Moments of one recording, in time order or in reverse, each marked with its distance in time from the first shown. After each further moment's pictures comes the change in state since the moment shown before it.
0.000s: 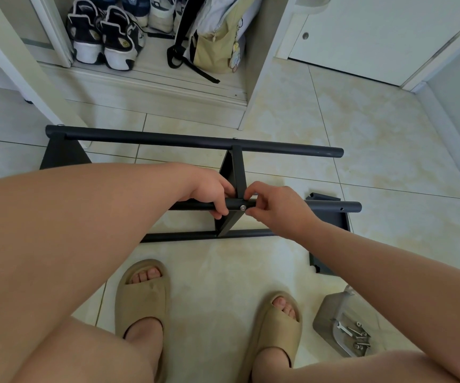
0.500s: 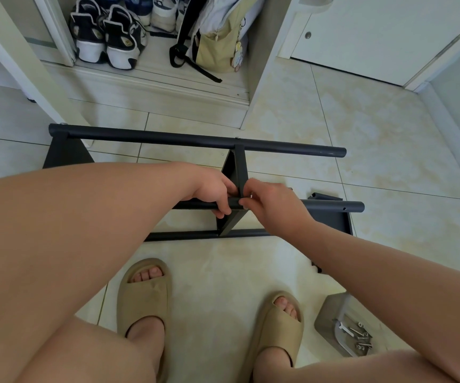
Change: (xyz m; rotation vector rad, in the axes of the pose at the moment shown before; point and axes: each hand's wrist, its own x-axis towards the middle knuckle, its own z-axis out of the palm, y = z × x) left_hand 0.003 -0.003 0.000 0.016 0.020 0.009; right_hand 0.007 -0.010 0.008 -0.122 0.112 -0.116
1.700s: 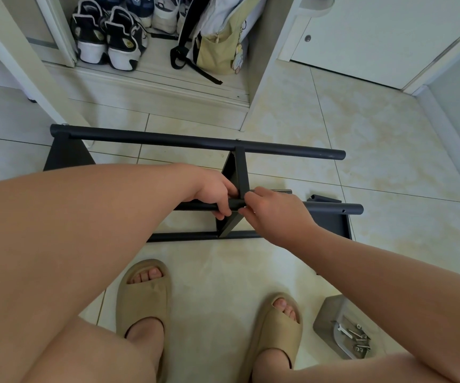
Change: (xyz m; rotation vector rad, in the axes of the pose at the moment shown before) left_hand -0.002 0.002 -0.001 0.045 -0.009 0.022; right_hand -0.007 0.005 0.009 -0.383 0.144 -0.251
